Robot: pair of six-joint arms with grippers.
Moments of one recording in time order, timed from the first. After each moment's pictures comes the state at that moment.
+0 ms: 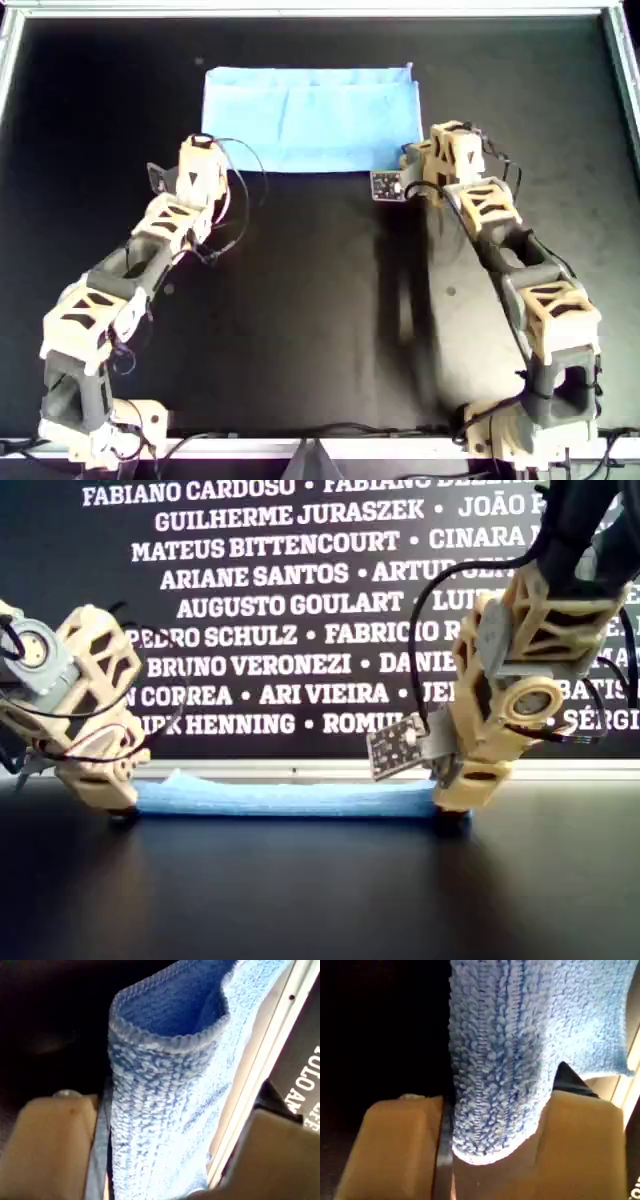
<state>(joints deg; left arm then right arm) -18.8 52.4 79.5 6.7 -12.0 -9.1 14.9 44.7 65.7 21.0 -4.3 4.7</state>
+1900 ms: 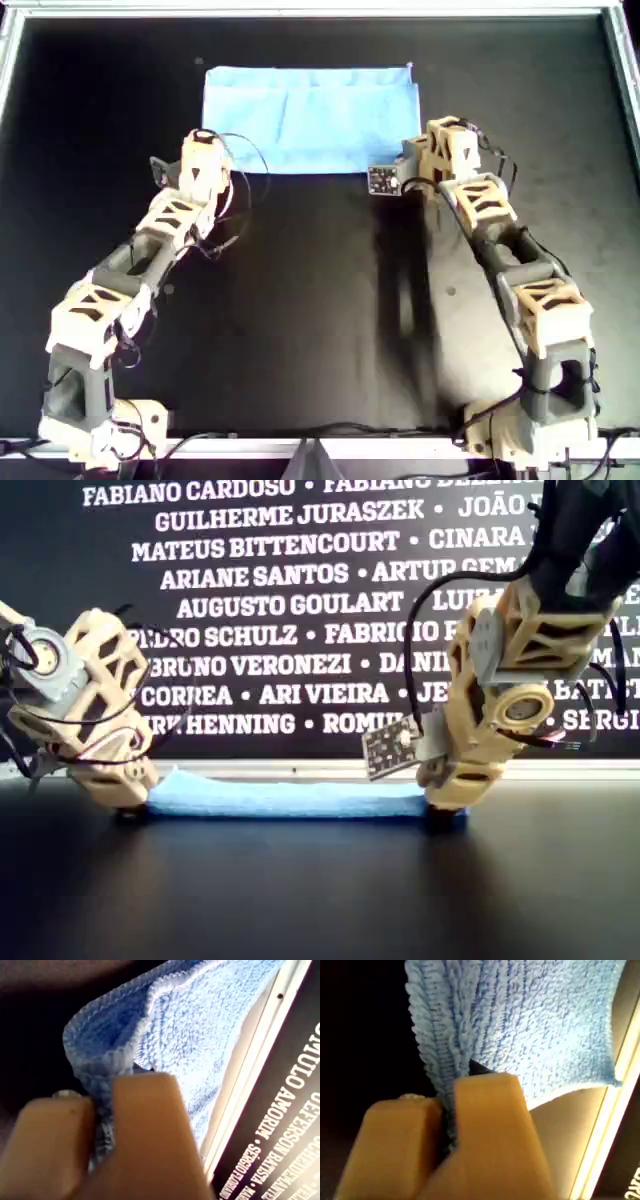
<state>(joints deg) -18.8 47.9 73.2 6.7 -12.1 -9.0 15.4 40.4 59.5 21.0 -4.6 5.3</state>
